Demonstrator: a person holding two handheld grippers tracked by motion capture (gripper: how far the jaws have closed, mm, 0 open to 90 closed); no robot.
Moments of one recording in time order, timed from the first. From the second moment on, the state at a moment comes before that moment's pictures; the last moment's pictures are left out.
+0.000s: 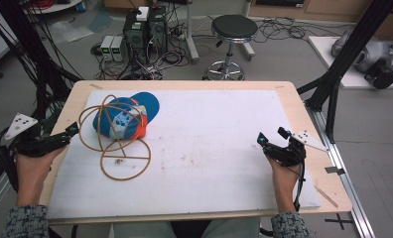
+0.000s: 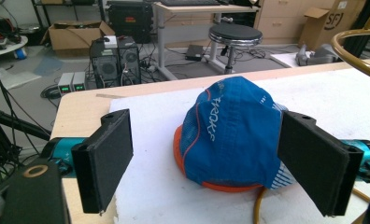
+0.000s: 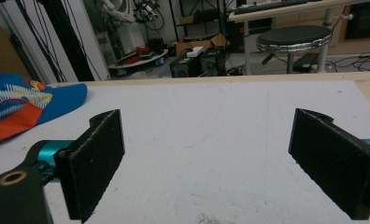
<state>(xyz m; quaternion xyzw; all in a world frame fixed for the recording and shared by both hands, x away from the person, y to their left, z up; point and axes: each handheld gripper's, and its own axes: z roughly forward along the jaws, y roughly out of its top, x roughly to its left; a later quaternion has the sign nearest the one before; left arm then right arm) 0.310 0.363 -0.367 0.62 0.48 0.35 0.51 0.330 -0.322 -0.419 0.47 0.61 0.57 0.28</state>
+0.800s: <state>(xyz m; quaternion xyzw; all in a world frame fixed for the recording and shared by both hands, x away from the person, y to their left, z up) 0.341 0.359 -0.383 0.64 0.45 0.34 0.53 0.315 -0.317 -0.417 0.44 0.66 0.53 0.31</state>
